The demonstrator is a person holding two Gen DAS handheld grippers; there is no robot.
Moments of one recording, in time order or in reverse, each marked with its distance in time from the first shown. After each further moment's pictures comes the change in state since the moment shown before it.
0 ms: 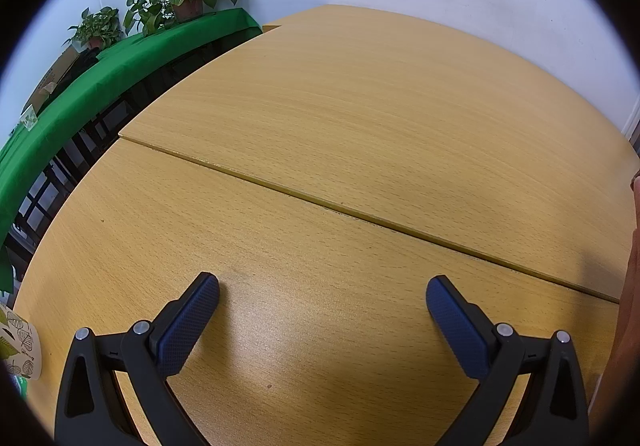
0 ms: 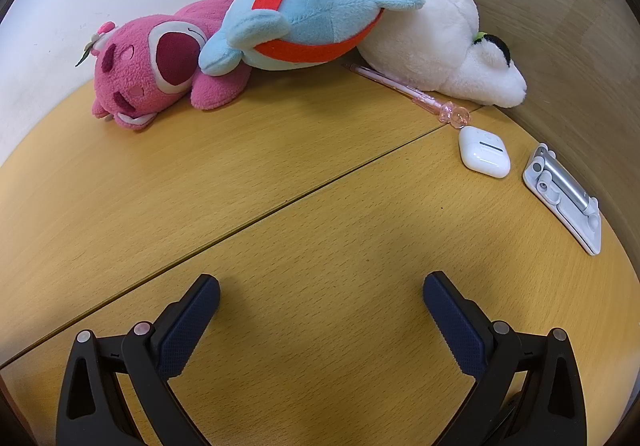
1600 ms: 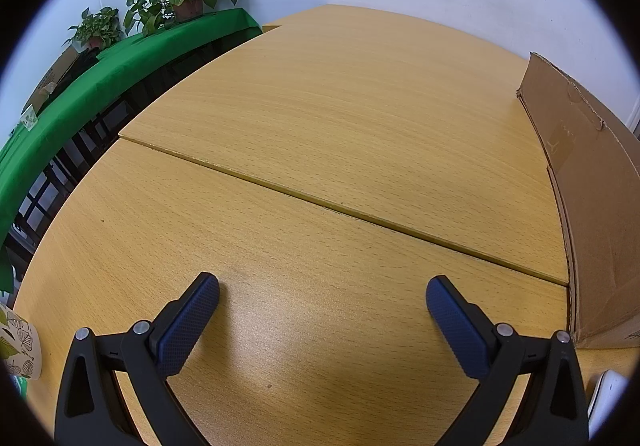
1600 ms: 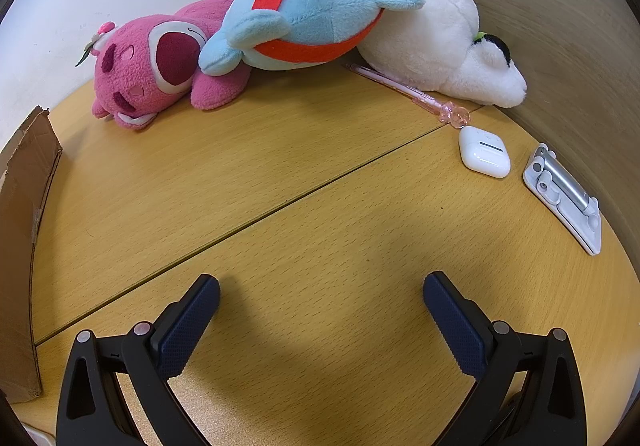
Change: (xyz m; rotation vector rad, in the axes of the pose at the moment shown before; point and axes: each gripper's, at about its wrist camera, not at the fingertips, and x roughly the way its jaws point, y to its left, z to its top) left arm 0.001 -0.002 0.000 -0.001 -0.001 0.001; right arm -0.001 0.001 0.001 0.001 0.001 -0.001
